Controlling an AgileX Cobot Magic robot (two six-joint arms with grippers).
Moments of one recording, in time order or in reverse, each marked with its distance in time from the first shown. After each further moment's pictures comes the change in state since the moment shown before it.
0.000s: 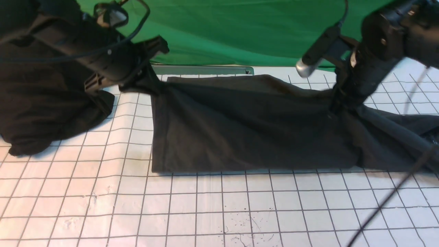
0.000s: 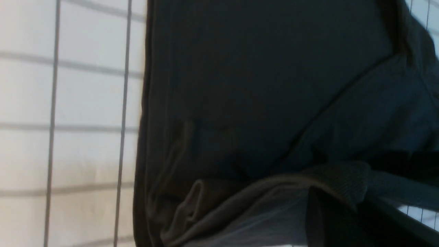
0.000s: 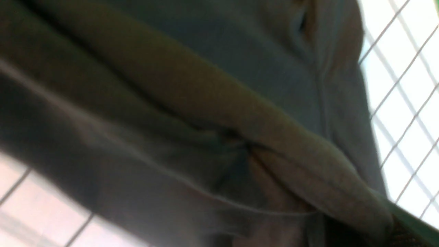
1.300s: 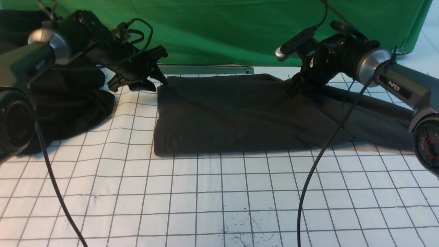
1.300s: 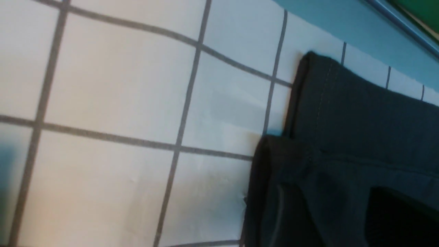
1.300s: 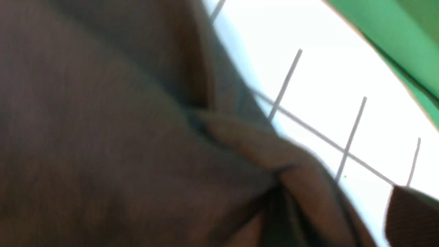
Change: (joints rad) right arm -0.084 0.523 -0.493 0.009 -0.281 0.220; left arm 0.075 0.558 -0.502 -0.013 -0.090 0.013
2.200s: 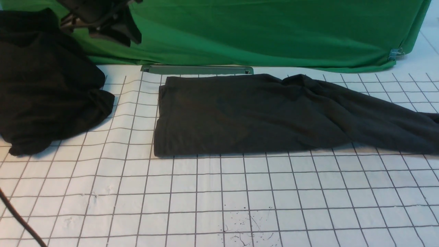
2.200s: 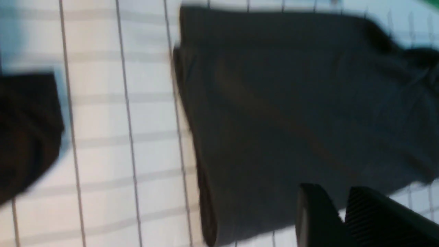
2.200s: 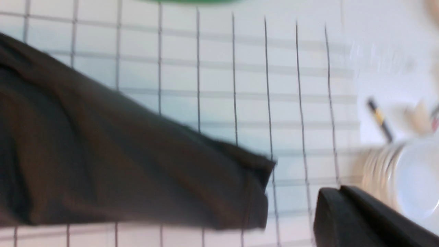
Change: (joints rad) right arm -0.417 -0.588 0.123 0.154 0.587 -0.033; left arm 0.014 -0.413 0.111 0.113 0.391 0.119
